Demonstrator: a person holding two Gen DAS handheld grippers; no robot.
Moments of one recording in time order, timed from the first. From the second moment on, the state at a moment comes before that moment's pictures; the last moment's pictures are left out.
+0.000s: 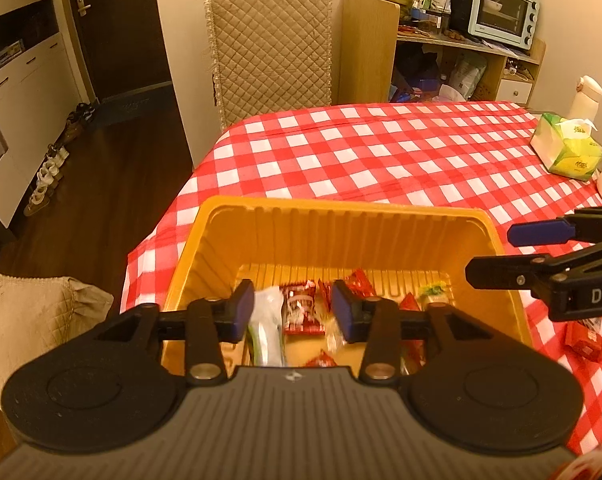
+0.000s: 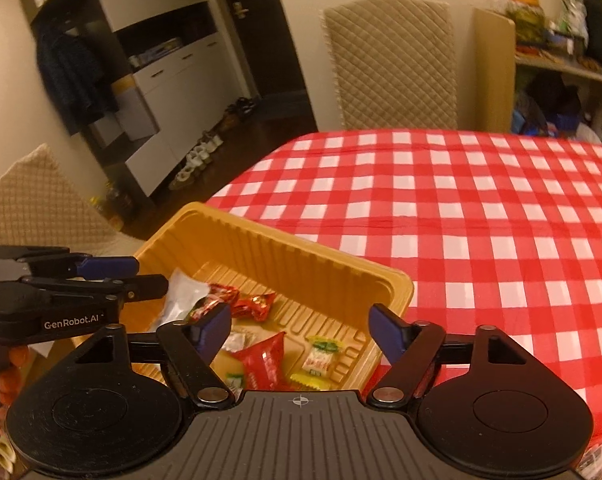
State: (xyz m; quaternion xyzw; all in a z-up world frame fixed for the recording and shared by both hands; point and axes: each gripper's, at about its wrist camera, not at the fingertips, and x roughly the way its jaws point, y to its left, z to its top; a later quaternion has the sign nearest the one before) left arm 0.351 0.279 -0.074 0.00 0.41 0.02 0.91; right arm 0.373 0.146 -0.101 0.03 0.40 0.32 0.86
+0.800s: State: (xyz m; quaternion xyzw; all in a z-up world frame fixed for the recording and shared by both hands) left arm 0.228 0.255 -0.038 -0.04 0.40 0.07 0.91; right arm 0.280 0.090 -0.066 0.03 0.38 0.35 0.86
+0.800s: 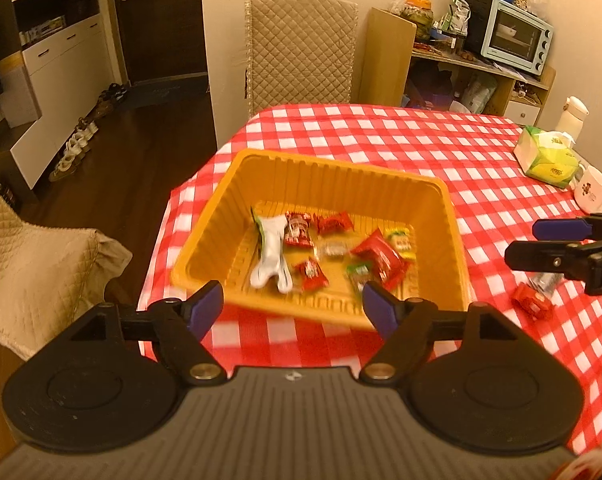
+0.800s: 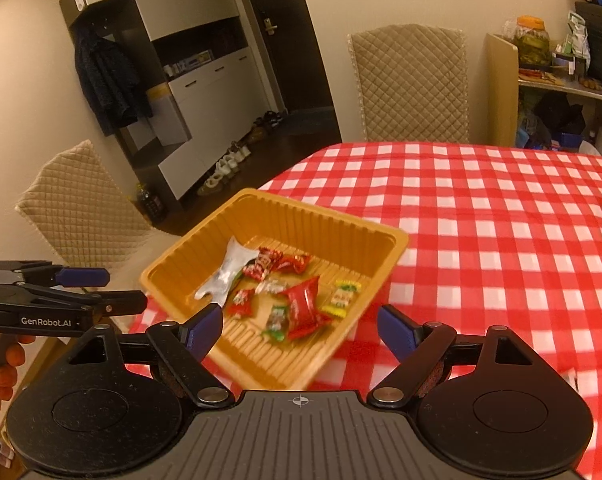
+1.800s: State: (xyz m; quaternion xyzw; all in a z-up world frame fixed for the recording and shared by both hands) left arm 0.125 0.142 -0.060 -0.06 0.45 0.03 0.89; right arm 0.163 -0.012 -0.088 0.00 0.42 0.34 0.84
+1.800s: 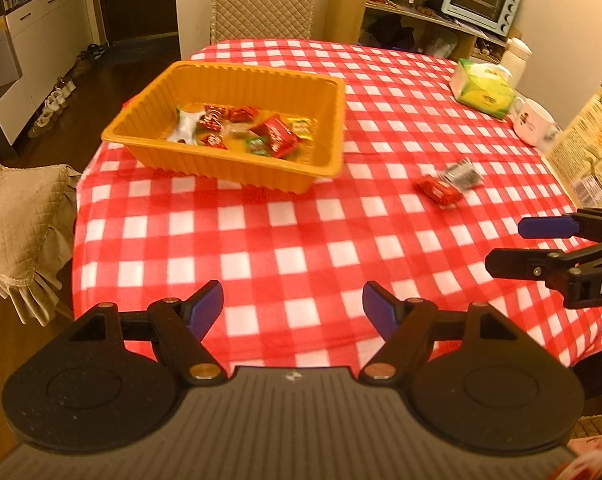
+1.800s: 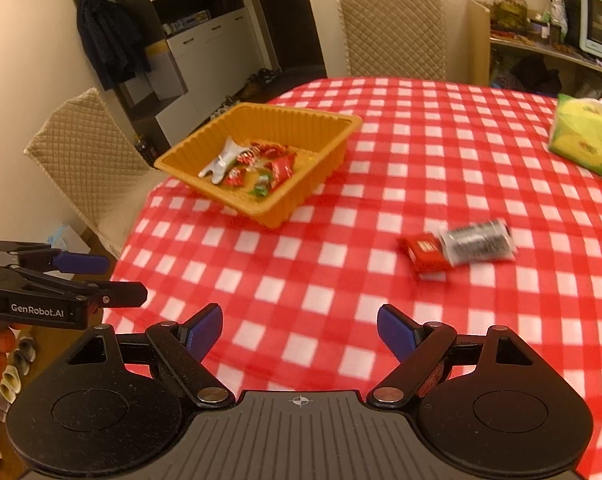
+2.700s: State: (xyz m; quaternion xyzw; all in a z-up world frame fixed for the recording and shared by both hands) left arm 0.139 0.034 -0.066 -0.02 0.46 -0.06 0.89; right arm 0.136 -0.103 -0.098 0.01 0.46 0.25 0.85
